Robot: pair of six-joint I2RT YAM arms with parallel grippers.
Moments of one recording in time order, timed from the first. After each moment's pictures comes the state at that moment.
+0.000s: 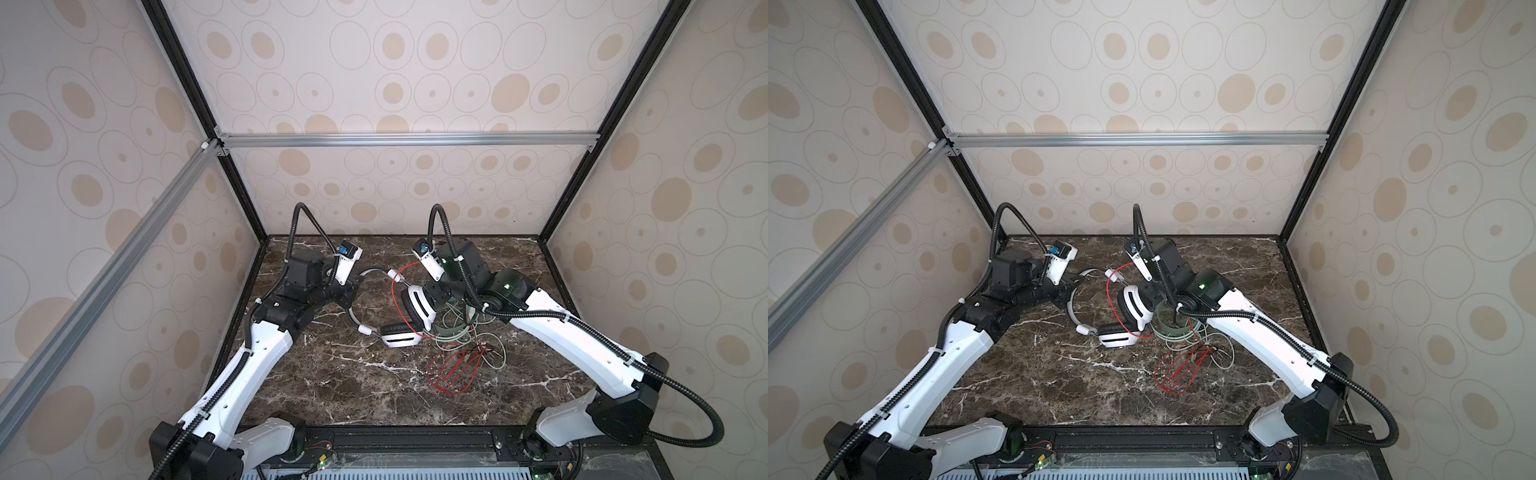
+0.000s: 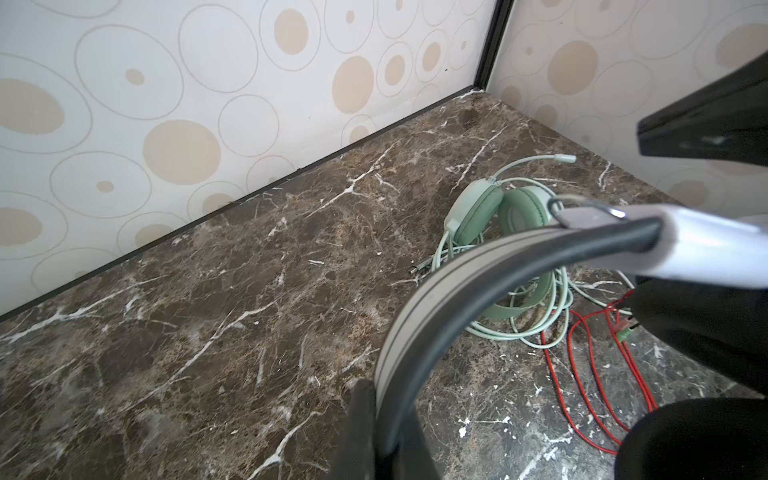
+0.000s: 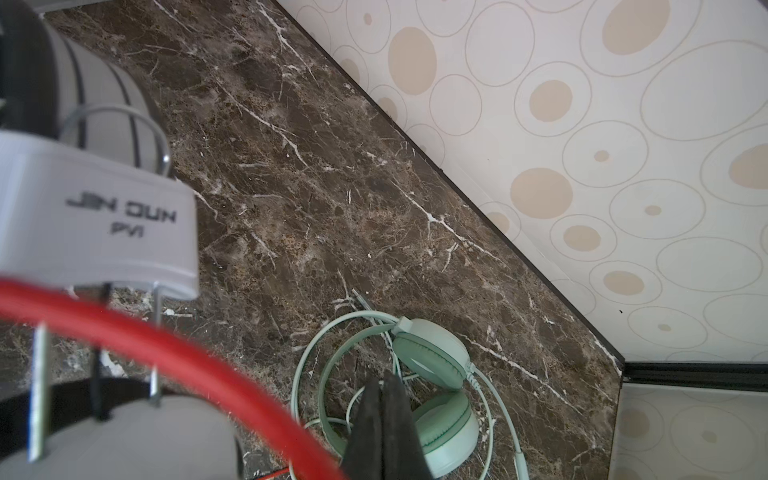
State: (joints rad) left arm -0.34 1.14 1.09 -0.45 0.34 0.14; right arm 0.80 1.45 1.55 -0.77 0.34 -0.19
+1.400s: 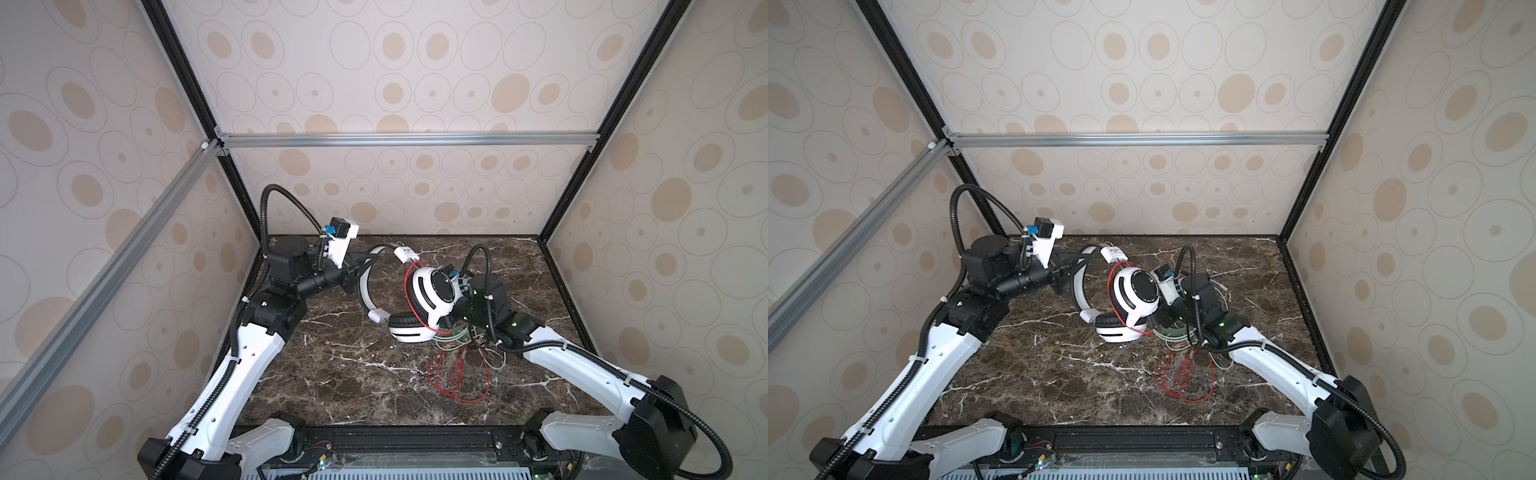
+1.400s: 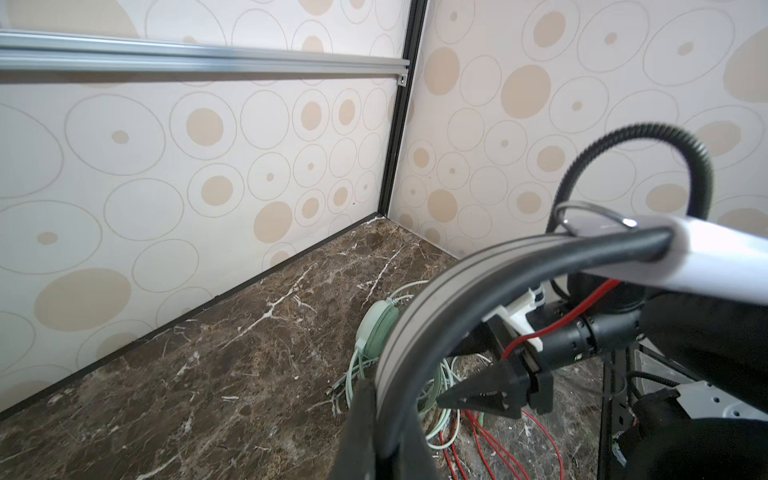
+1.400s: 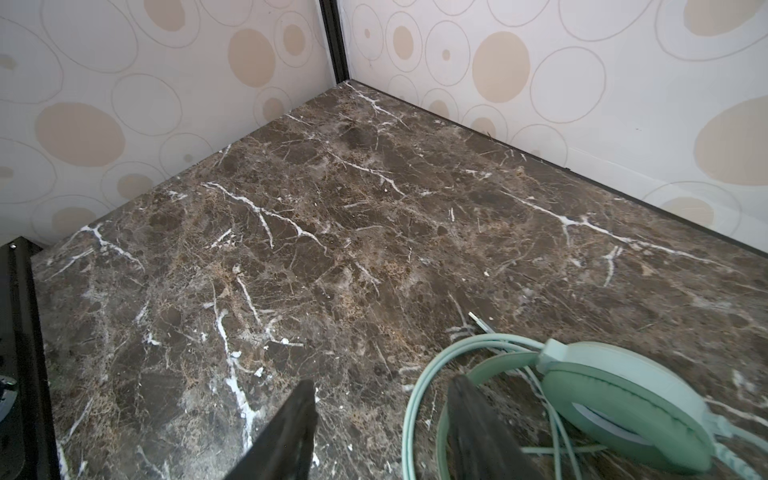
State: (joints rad) left arm -0.34 1.11 1.23 -0.28 0.59 -0.07; right arm 0.62 1.23 0.82 -0.02 -0.20 0.02
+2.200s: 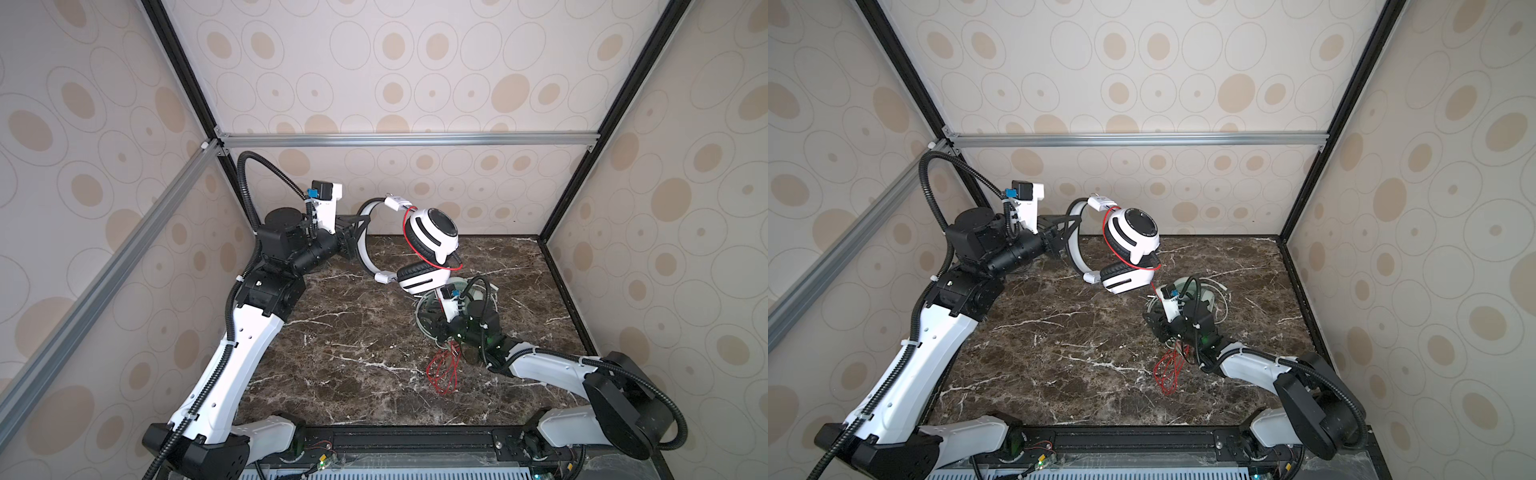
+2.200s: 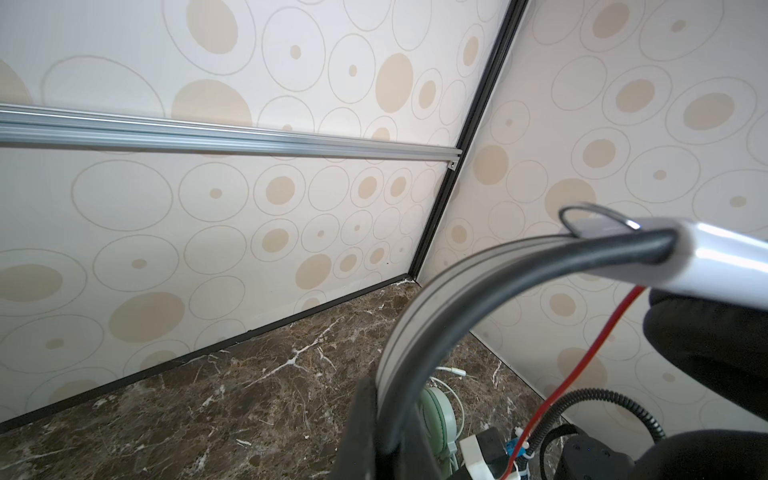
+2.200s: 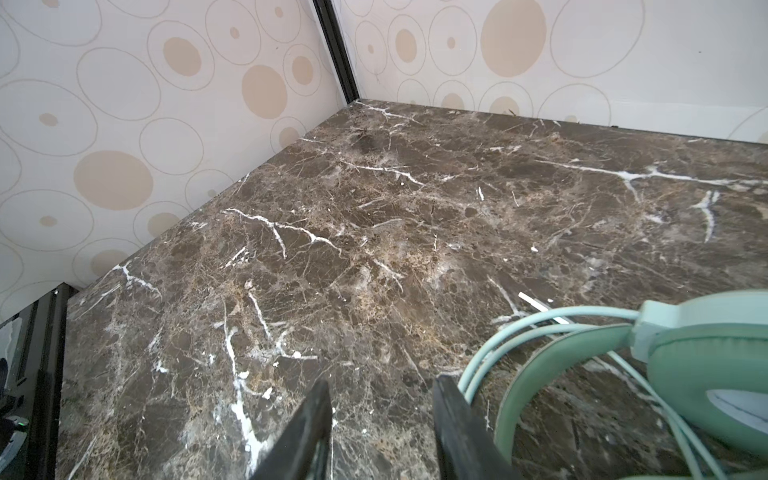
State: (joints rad) left arm -0.34 1.22 1.48 -0.28 0.39 -0.27; right arm 0.62 1.37 0.52 0.54 -0.24 0.20
